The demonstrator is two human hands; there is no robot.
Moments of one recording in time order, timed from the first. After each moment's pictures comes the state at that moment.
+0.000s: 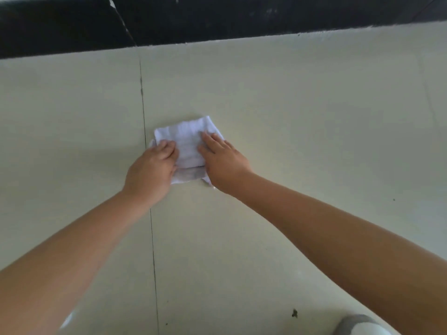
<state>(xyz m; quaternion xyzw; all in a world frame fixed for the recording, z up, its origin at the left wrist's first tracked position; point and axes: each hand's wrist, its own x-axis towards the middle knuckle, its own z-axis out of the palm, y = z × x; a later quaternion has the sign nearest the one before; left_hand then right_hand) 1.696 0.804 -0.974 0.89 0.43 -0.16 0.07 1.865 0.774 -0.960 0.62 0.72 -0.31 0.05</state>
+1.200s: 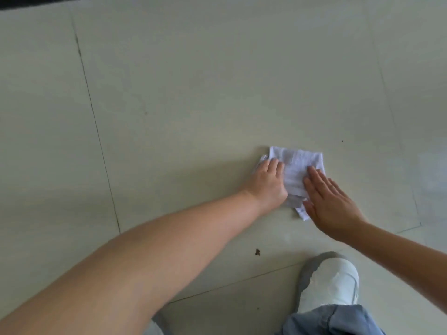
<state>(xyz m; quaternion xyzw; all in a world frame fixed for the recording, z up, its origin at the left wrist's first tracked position) 1.901 0.632 -0.997 0.96 0.22 -0.09 0.16 2.039 0.529 -0.955 0.69 0.63 -0.23 0.26</state>
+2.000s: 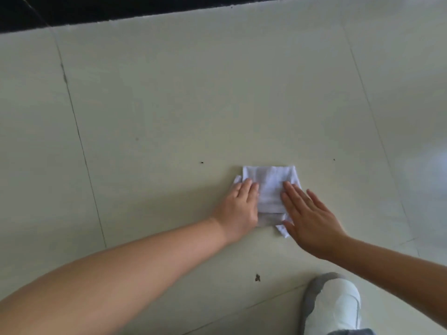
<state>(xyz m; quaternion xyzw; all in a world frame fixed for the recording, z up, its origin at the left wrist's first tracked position) 1.857 0.655 -0.997 0.98 0.18 -0.05 0.07 2.018 0.550 -0.955 0.67 0.65 -0.22 0.27</state>
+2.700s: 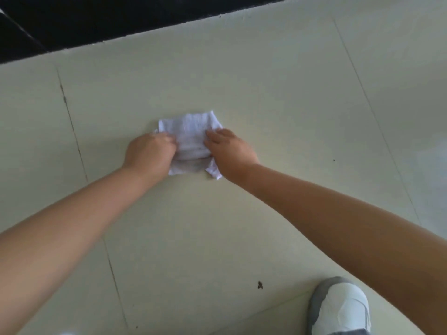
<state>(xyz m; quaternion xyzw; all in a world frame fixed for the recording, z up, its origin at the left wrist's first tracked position) 1.802 0.799 -0.967 0.94 0.32 -0.14 0.06 1.963 0.721 -0.965 0.70 0.68 -0.24 0.05</state>
